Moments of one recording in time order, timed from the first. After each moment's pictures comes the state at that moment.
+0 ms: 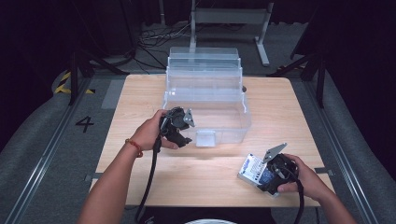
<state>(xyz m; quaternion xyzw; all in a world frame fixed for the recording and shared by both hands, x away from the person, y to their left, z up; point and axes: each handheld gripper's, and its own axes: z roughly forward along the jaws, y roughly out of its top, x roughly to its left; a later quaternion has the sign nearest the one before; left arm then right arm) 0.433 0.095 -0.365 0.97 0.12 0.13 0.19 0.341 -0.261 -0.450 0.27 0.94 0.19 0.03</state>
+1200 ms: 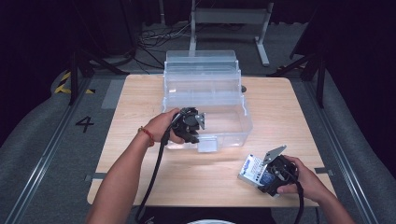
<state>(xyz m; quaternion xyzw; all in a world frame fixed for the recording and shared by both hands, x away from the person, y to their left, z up) 0.448 0.073 -0.366 0.98 0.00 0.04 0.17 0.338 -0.262 -0.455 0.26 0.95 0.18 0.03</state>
